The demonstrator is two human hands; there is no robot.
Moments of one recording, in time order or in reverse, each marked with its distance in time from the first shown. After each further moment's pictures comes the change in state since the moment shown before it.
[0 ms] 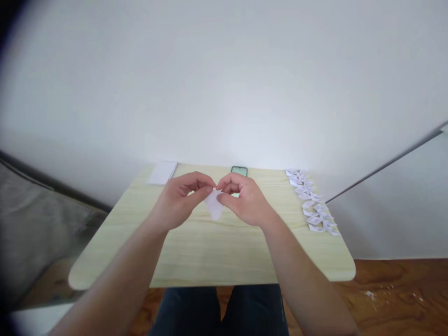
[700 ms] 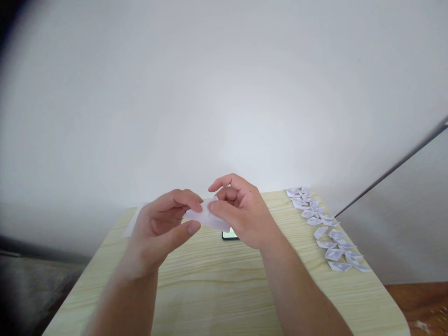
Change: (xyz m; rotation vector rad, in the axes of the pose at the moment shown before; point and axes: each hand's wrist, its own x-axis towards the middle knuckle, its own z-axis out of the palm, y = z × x) left_hand 0.066 0.003 -0.005 -0.323 -0.129 0.169; right_hand 0.052 -0.019 -0.032 0.406 0.119 -0.029
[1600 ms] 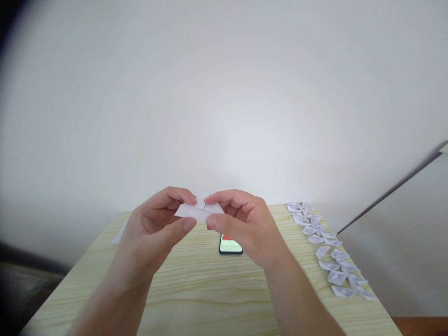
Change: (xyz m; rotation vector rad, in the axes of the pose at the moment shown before) left_hand 0.005 0.006 0.005 -0.278 0.224 -0.111; right_hand 0.003 0.006 0.001 0.024 -0.094 -0.107
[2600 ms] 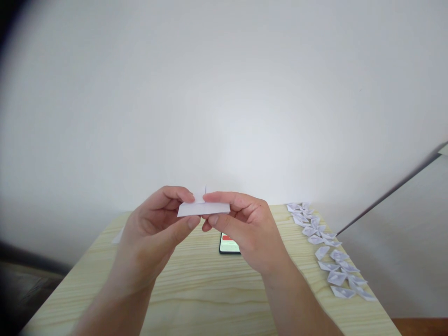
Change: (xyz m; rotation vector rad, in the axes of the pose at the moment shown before) left_hand -0.002 0.006 0.007 -0.042 -0.008 0.028; right_hand -0.003 -0.002 0.010 0.043 0.065 -0.003
